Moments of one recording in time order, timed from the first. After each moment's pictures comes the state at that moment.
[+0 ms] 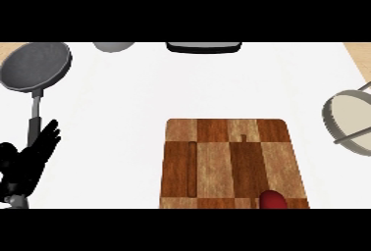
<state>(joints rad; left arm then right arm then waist) 0.03 0.30 0.19 -1.38 0.02 -0.12 0.13 -1.02 -0.51 -0.27 -0.91 1.28 -0.19 0.65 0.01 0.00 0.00</state>
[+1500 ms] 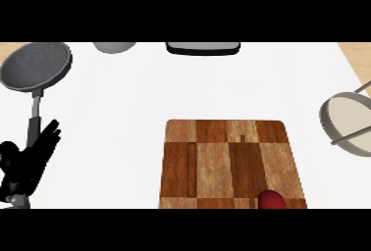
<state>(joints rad) 0.02 0.28 0.21 -1.39 0.01 -0.12 0.15 -1.14 -0.77 -0.28 -0.53 1.33 0.28 0.57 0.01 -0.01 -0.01</state>
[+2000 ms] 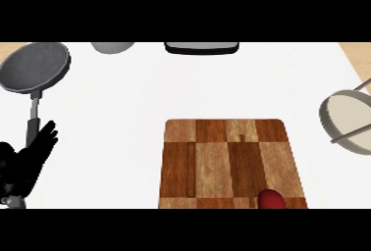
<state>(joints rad) 0.03 0.29 0.22 -1.39 0.02 -0.14 0.15 -1.09 -0.79 -0.38 -0.68 1.24 0.13 0.58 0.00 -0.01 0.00</state>
